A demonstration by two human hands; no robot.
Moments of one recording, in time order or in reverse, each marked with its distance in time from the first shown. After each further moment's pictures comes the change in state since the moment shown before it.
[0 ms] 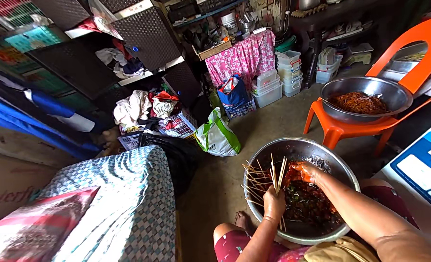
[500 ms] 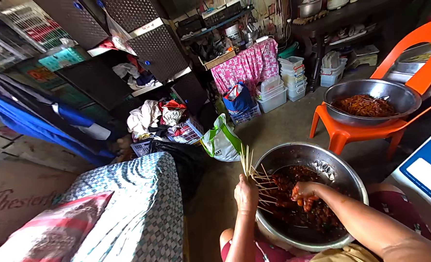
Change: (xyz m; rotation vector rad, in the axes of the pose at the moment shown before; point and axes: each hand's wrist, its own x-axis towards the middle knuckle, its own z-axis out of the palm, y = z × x) left_hand 0.008 0.049 -0.107 0.439 0.296 -0.192; right_hand -0.005 0.024 0.014 -0.926 -0.379 0.280
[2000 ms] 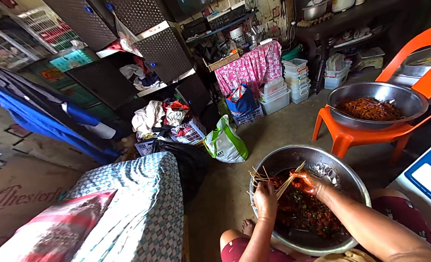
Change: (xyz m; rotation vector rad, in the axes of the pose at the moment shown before) left_hand -0.019 0.006 0.068 -0.327 0.068 0.146; right_hand -0.016 -0.020 -0.004 1.187 0.194 -0.446
